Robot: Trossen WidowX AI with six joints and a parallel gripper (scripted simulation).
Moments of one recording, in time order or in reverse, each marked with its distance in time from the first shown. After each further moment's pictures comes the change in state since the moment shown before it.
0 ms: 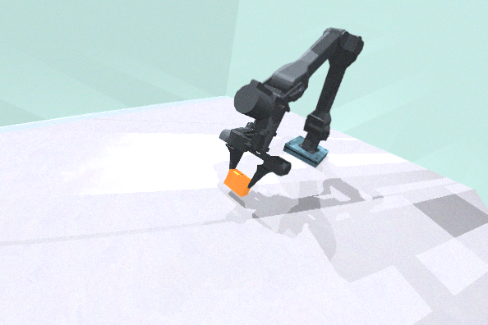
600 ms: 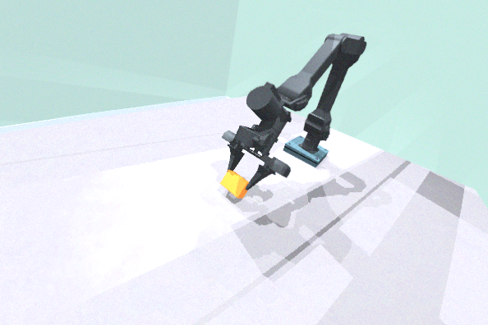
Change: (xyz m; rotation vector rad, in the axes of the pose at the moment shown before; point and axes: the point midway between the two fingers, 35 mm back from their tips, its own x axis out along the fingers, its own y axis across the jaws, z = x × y) arm 0.006 -0.001 -0.001 -0.002 -0.234 -0.003
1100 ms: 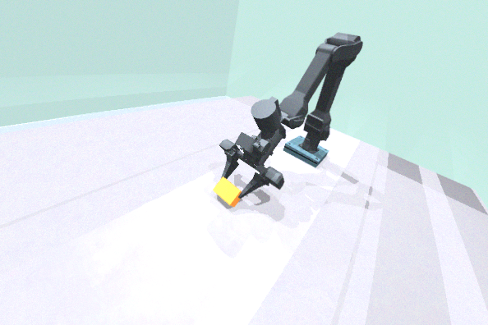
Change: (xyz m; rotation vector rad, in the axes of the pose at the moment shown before) arm 0.026 -0.002 -0.003 0.005 -0.223 -0.001
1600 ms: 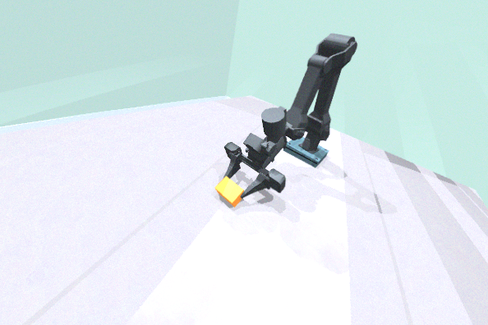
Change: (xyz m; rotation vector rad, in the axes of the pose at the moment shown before) arm -0.003 0.001 -0.013 -0.001 -0.208 -0.002
